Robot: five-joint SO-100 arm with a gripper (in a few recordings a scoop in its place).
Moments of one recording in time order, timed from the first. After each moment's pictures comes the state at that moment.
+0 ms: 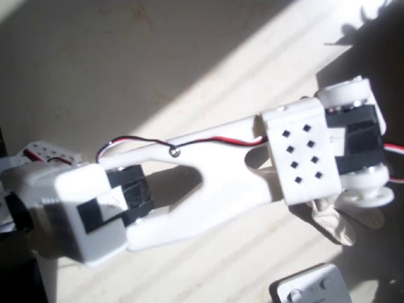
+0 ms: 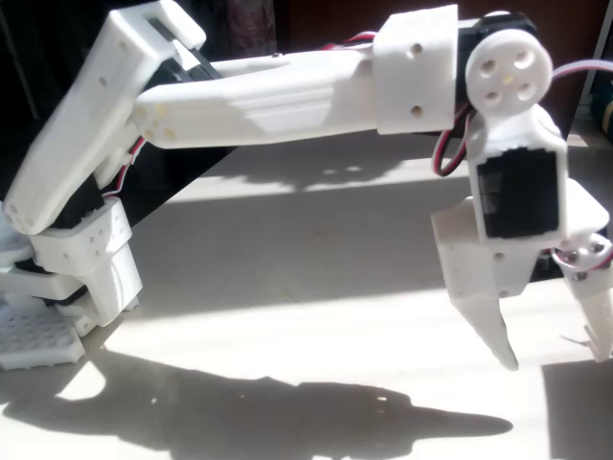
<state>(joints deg) -1.5 46.0 33.6 86.0 -10.8</state>
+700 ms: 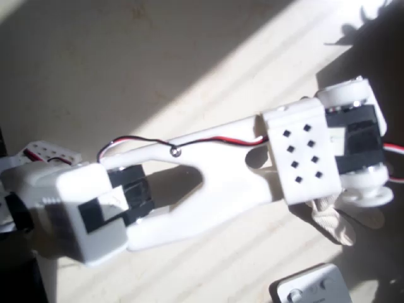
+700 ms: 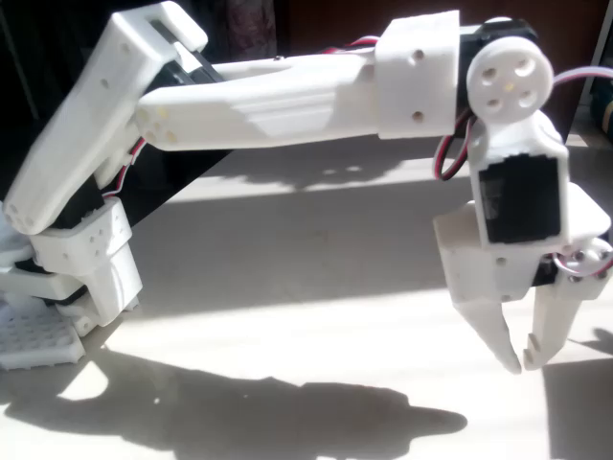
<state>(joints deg) -1.5 46.0 33.6 85.1 -10.6</state>
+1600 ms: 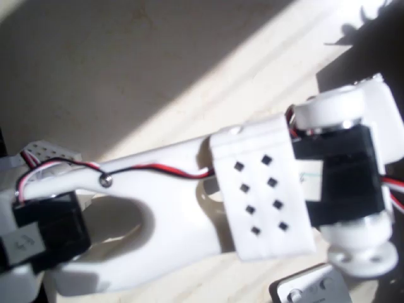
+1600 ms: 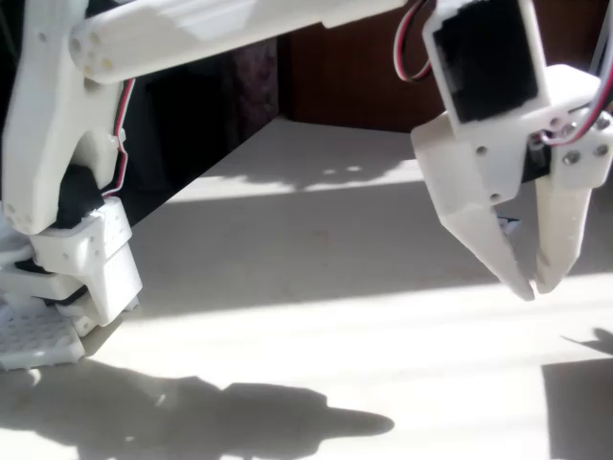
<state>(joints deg) -1.5 71.4 51.9 85.1 -10.6</state>
